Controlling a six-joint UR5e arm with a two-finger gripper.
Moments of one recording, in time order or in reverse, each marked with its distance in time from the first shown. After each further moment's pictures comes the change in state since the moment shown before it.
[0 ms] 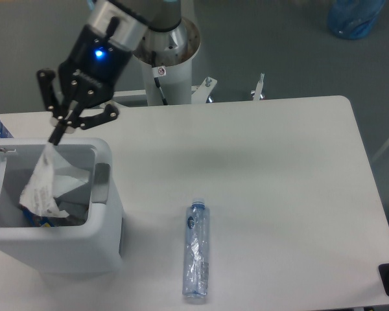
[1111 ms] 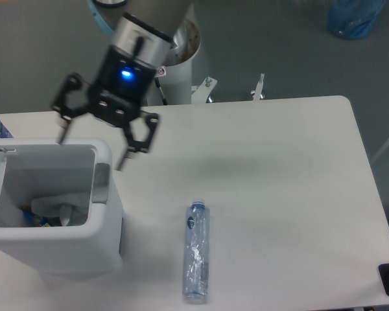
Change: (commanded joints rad) arm 0.175 -0.084 0.084 0.028 0.348 0.046
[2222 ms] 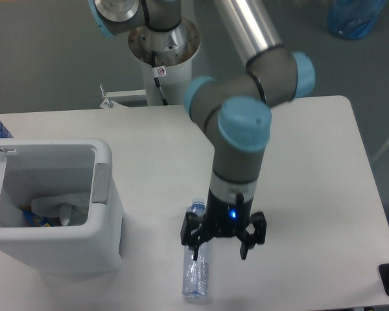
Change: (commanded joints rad) arm 0.015 -0.456 0.181 0.000 0.142 0.038
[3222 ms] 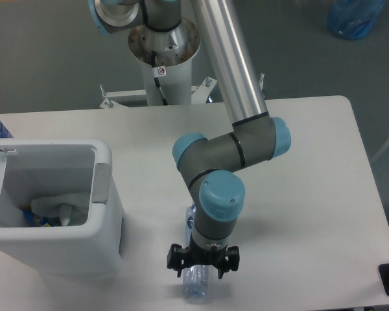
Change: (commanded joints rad) arm -0.075 -0.143 0.002 0.025 0.086 0.005
